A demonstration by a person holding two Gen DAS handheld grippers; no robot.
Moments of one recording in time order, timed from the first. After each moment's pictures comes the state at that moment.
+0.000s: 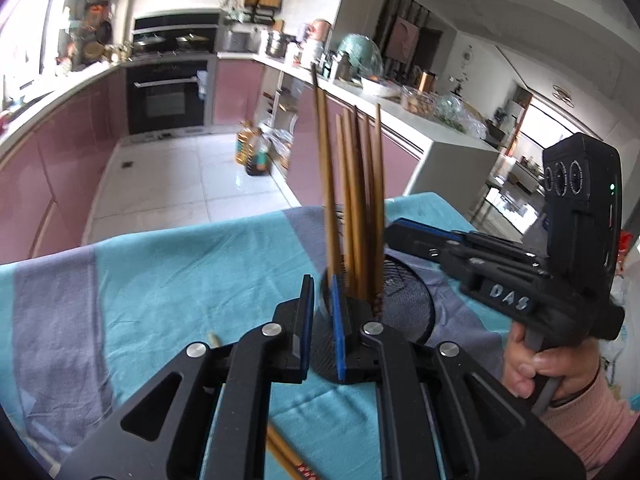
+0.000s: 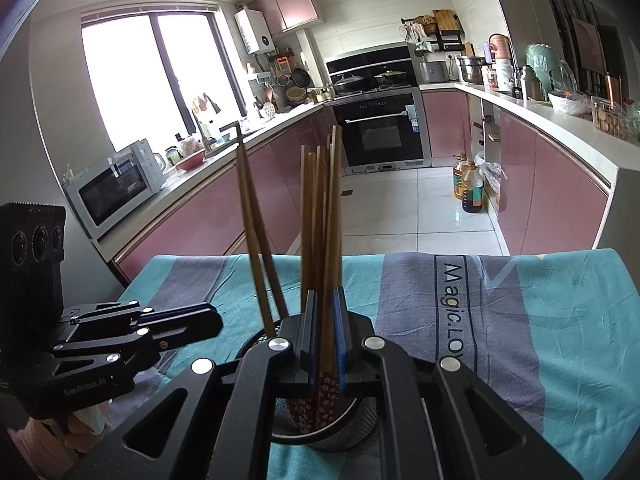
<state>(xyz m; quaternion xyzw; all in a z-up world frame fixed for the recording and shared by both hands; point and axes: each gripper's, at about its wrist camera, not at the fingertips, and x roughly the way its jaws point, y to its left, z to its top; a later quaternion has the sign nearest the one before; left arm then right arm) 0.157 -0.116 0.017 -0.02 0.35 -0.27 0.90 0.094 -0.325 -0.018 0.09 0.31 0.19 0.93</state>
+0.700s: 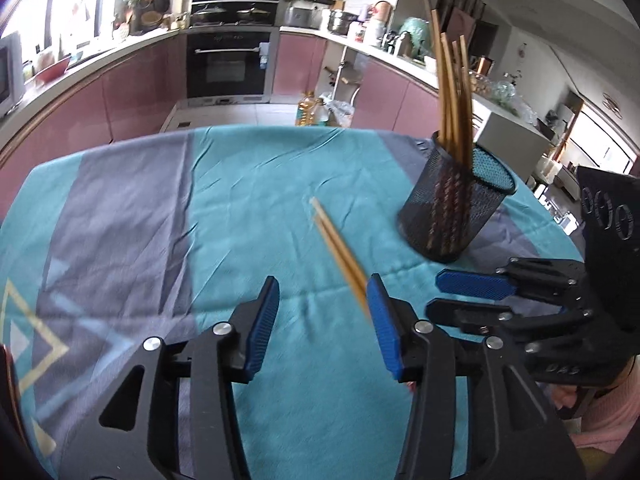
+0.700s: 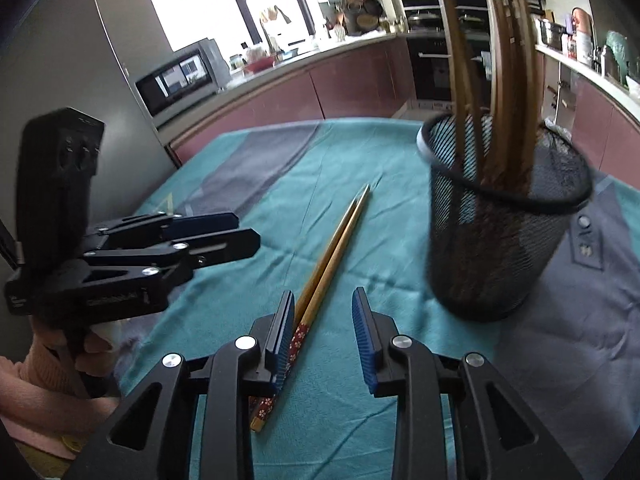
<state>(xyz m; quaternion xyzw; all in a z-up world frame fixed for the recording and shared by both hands) 0.095 -0.027 -0.068 -0.03 0.40 -0.17 0.90 0.035 -0.235 -0.095 0.02 0.42 0.30 0.86</state>
